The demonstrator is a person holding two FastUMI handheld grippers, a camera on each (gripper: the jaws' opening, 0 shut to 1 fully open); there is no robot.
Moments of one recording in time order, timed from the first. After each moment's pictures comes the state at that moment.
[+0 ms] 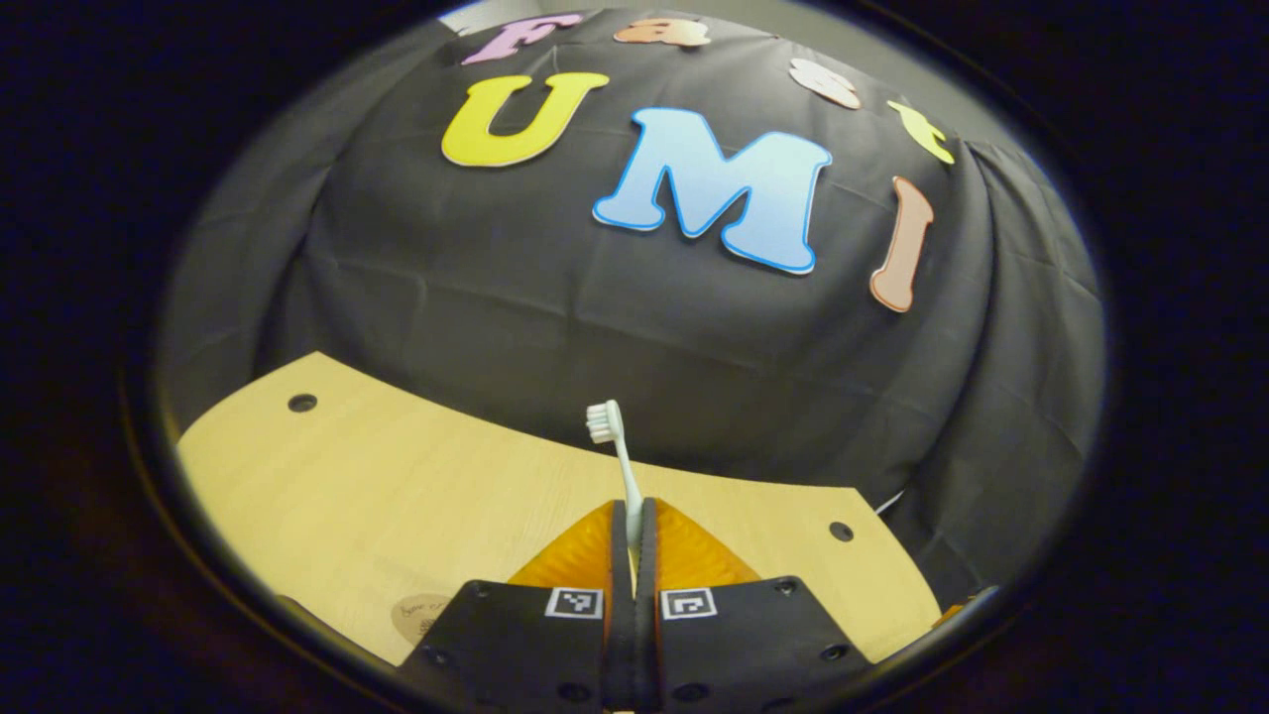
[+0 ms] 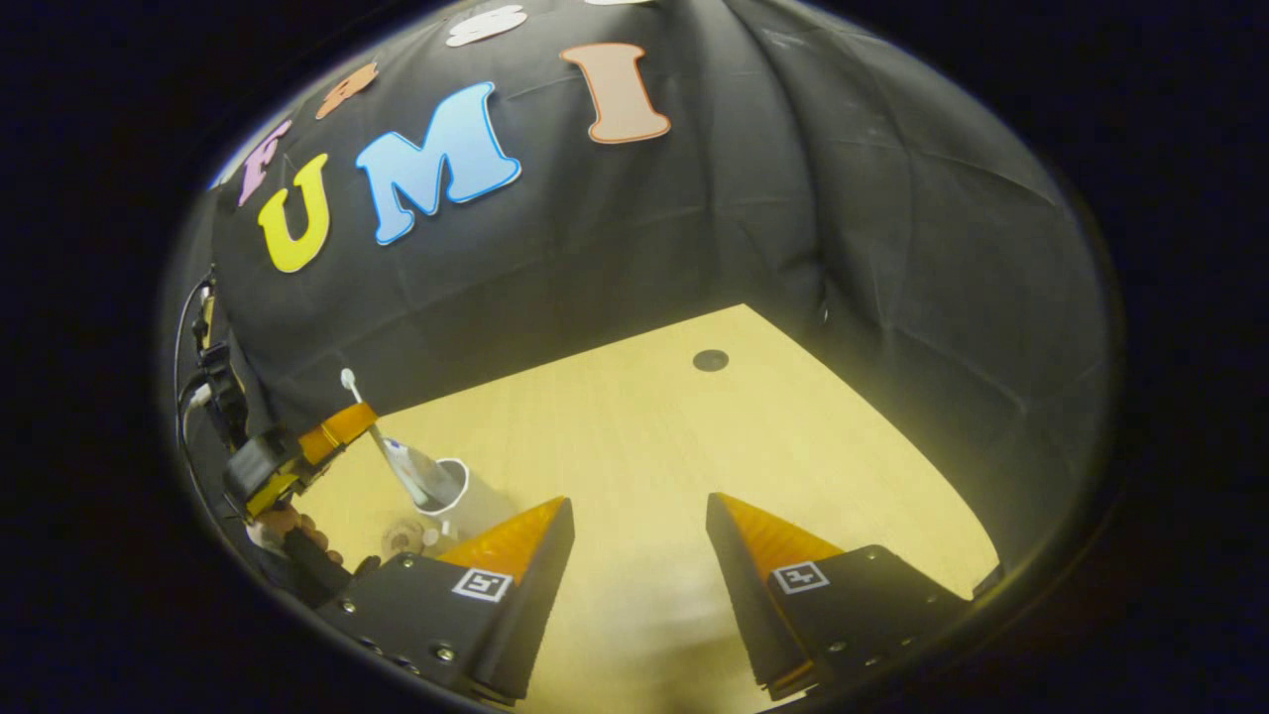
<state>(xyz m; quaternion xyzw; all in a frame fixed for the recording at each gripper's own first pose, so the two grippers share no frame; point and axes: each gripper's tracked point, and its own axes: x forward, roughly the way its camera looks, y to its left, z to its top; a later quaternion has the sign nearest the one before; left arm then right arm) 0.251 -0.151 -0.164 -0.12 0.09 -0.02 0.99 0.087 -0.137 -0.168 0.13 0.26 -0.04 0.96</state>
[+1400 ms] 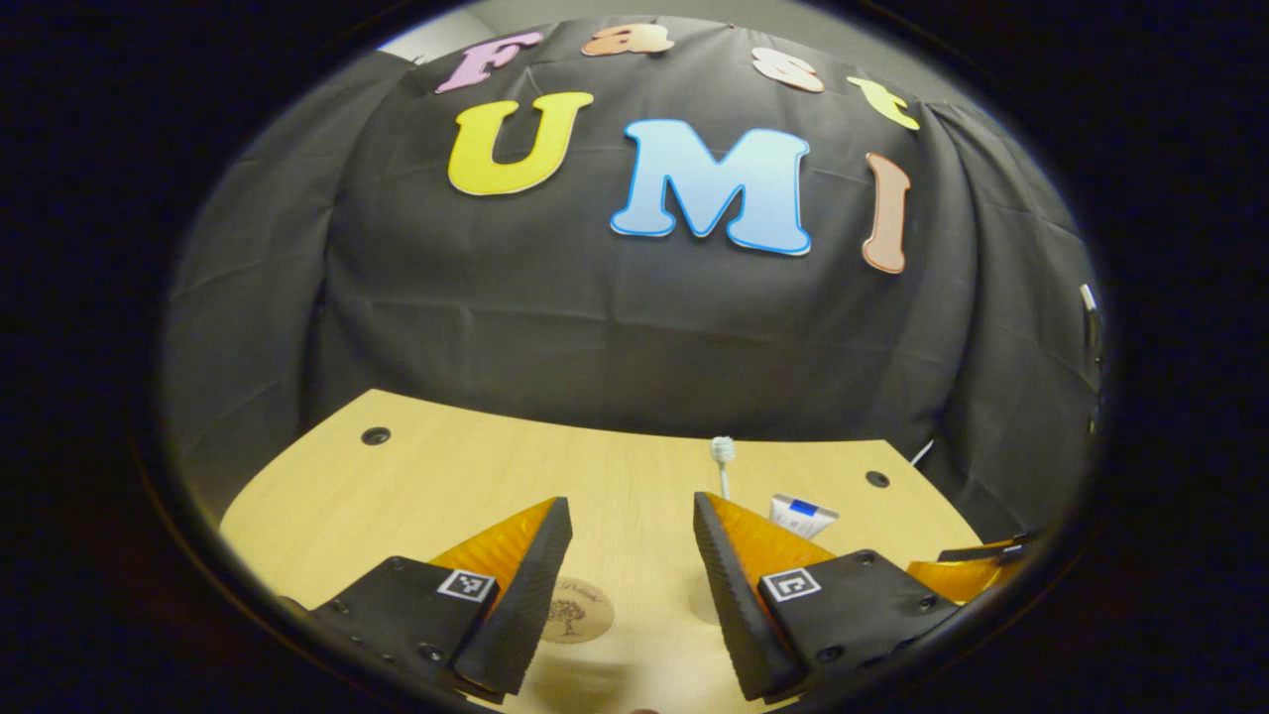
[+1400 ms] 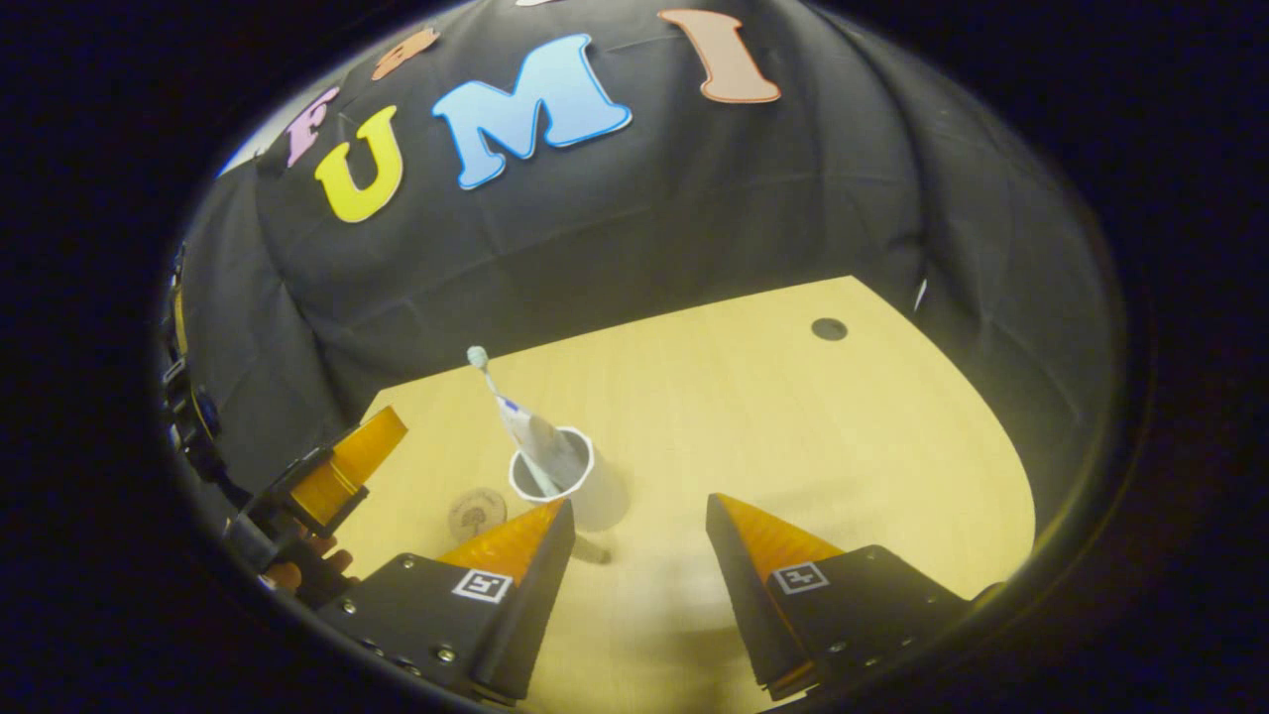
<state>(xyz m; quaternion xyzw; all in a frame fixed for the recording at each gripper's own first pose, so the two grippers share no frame) 0.160 -0.072 -0.163 -0.07 0.11 0.01 0.99 0.101 -0.011 -0.183 0.11 0.32 0.08 0.94</state>
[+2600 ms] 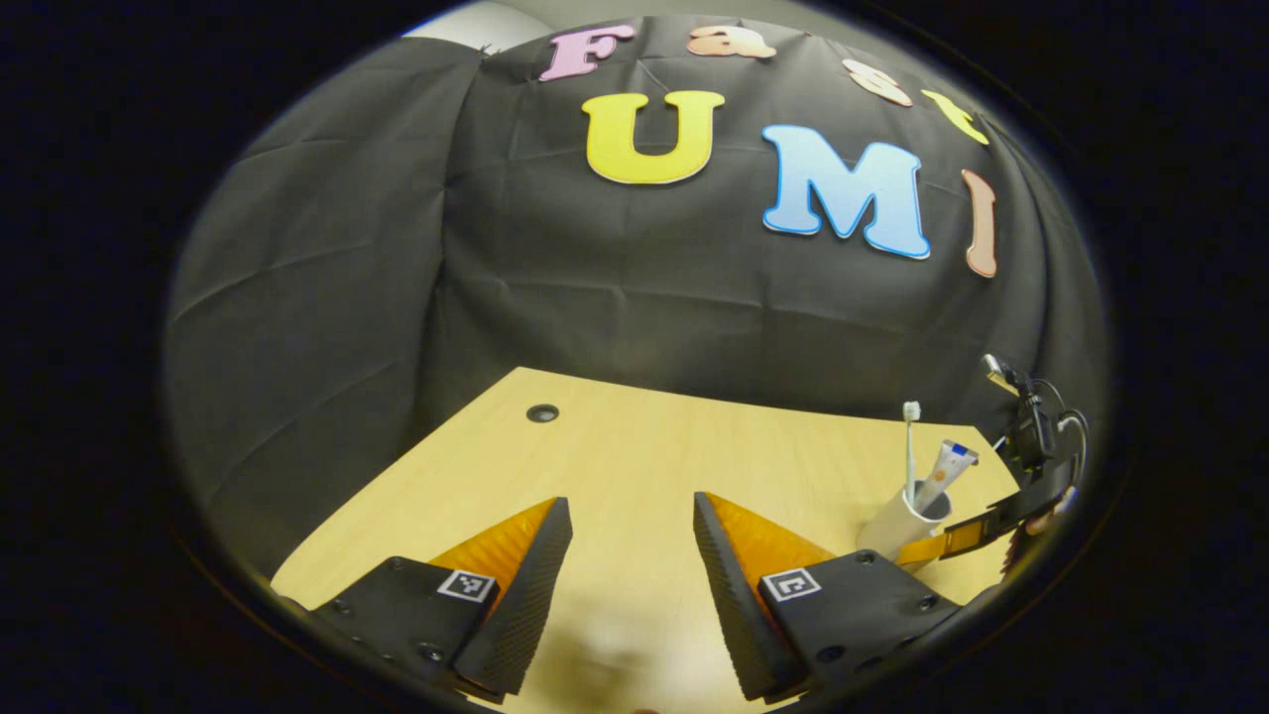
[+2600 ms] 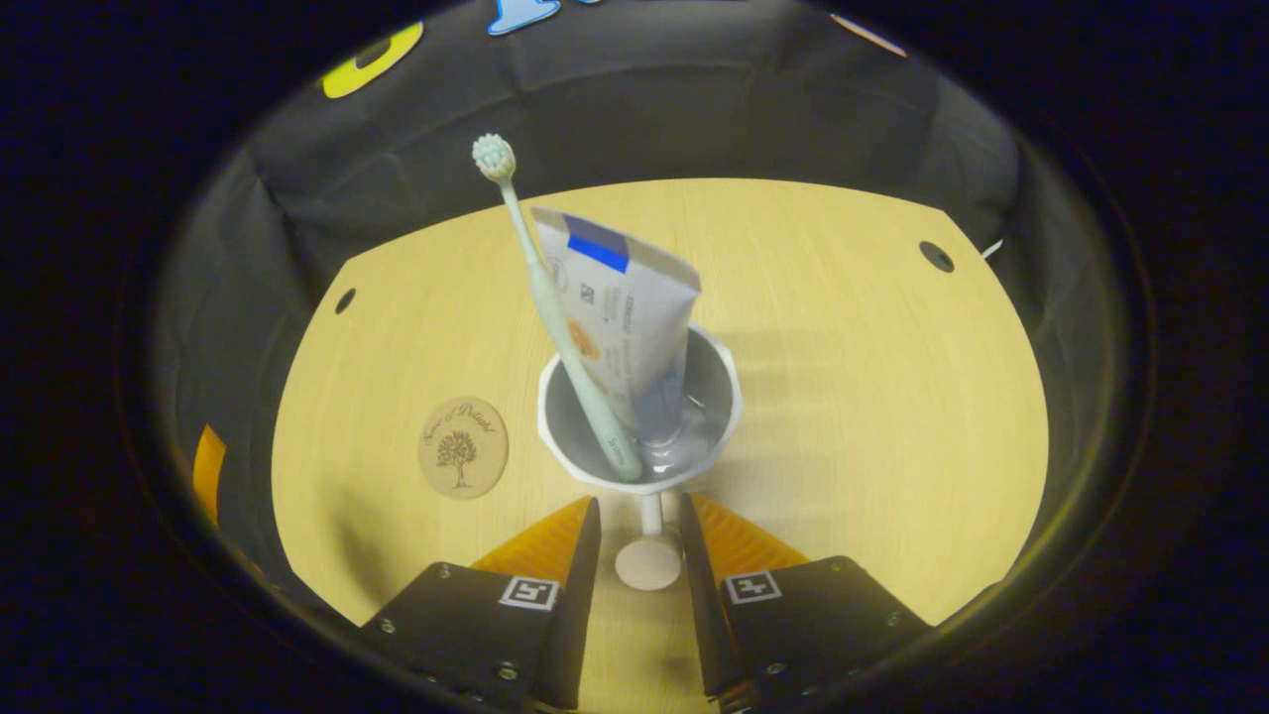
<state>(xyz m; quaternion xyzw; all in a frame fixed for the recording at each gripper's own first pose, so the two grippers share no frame) 0.070 0.118 -0.178 -0.07 0.14 0.13 0.98 0.129 0.068 -0.274 0.03 0.50 0.08 0.86</state>
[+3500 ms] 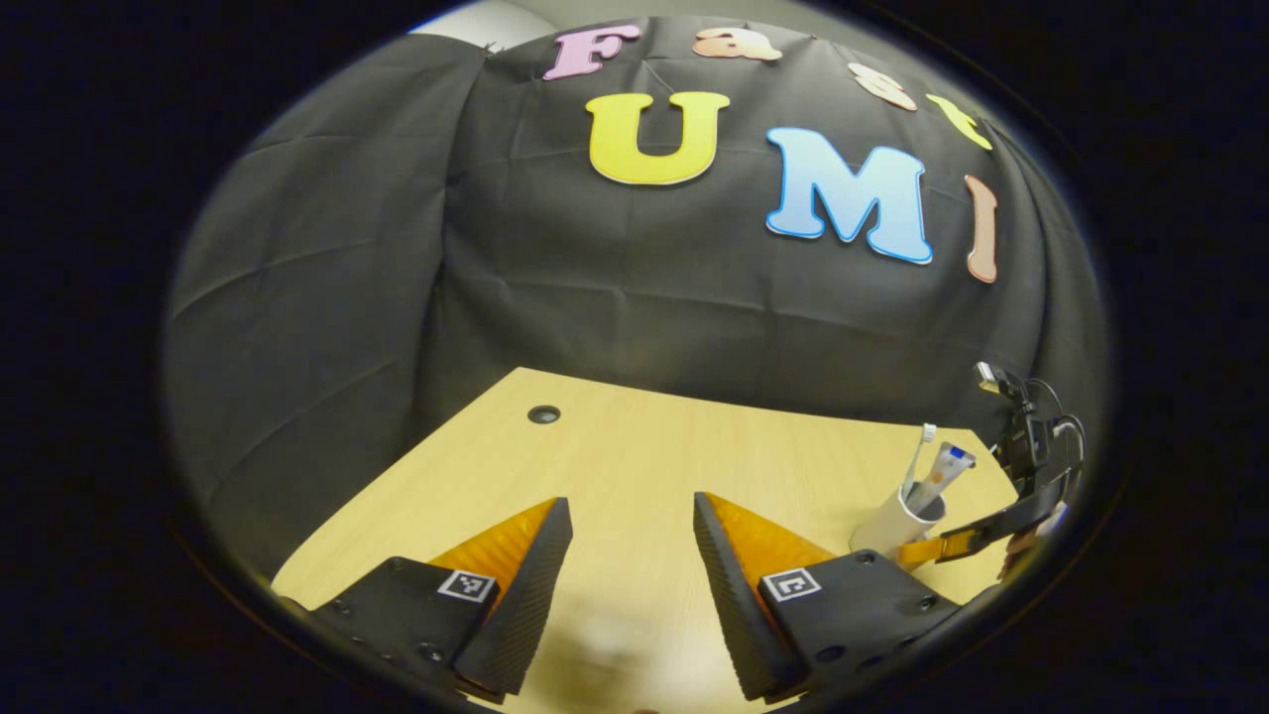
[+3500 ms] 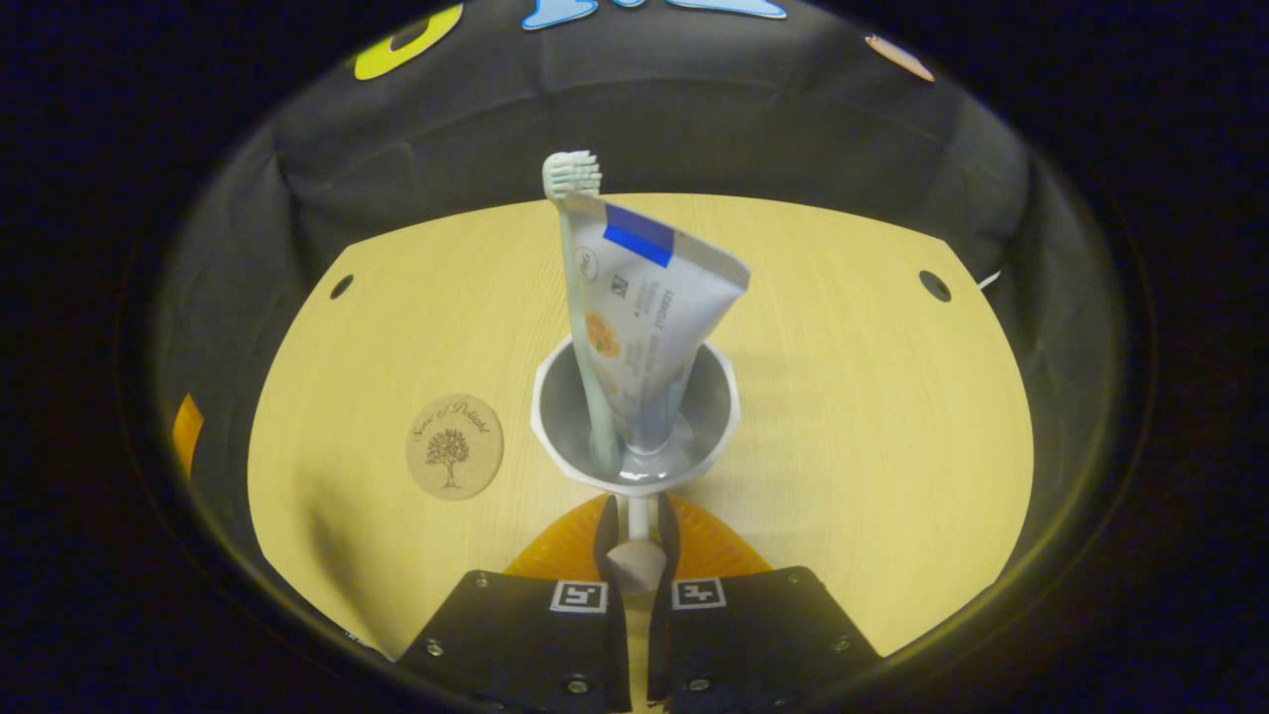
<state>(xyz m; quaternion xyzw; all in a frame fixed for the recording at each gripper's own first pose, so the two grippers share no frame) 0.068 0.120 -0.171 -0.08 0.14 0.12 0.98 0.133 0.069 -0.267 -0.01 0.48 0.09 0.87</state>
